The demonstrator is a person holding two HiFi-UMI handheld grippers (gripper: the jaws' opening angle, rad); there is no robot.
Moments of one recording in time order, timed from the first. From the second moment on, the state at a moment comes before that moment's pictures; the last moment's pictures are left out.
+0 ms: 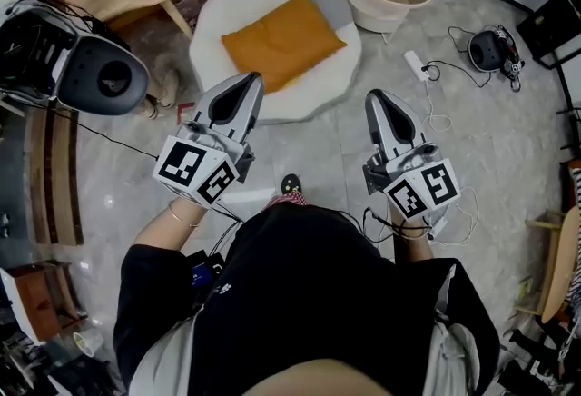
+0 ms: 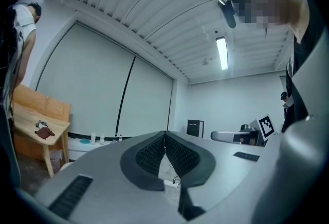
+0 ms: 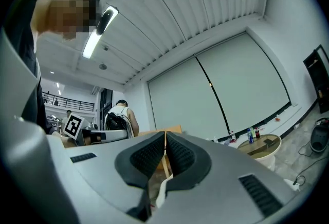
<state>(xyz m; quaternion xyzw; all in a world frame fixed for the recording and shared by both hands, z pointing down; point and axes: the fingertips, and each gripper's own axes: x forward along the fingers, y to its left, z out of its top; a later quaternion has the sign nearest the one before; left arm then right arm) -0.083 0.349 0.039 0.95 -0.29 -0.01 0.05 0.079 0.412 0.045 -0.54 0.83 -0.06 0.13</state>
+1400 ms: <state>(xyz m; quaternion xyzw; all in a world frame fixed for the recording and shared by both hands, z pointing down) -0.150 0.216 0.052 0.92 -0.38 -0.02 0.04 0.027 0.229 0.041 -0.47 0.87 -0.05 0.10</state>
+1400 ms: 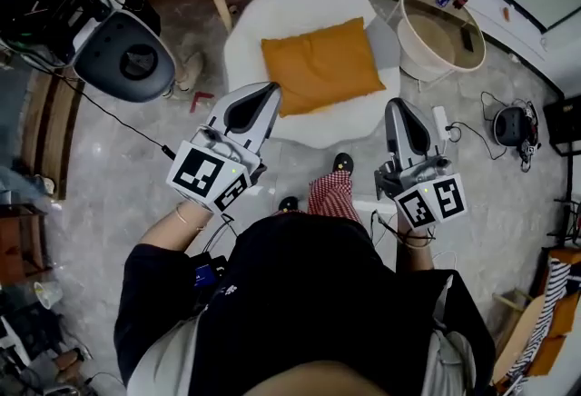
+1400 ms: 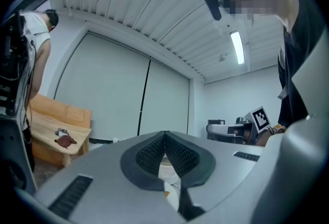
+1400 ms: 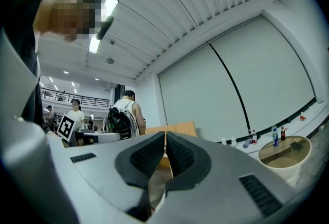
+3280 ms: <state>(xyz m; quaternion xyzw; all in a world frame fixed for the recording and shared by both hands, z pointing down) -0.029 0.010 0.078 0.86 -0.51 0.03 0.05 0.177 -0.018 0.105 -0.39 0.91 -0.09 0.07</state>
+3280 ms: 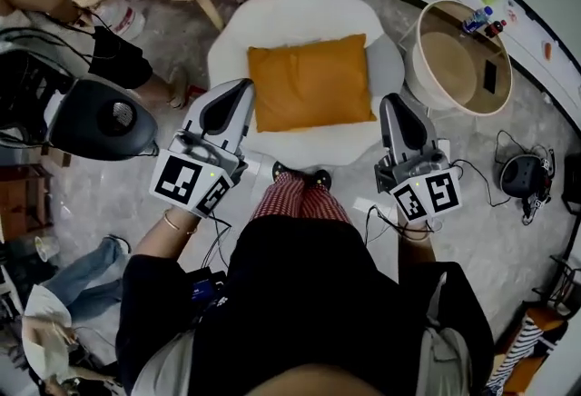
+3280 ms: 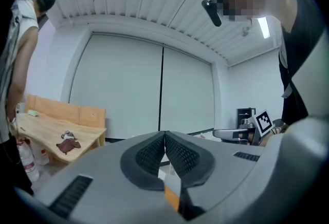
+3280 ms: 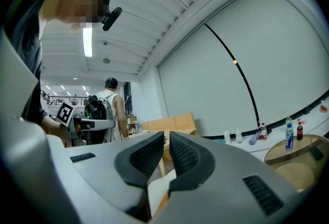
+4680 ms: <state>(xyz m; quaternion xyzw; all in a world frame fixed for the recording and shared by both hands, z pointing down) -0.075 -0.106 0.171 0.89 -0.45 0.03 0.09 0.134 -0.130 0.239 -0.49 0.86 -0.15 -0.07</state>
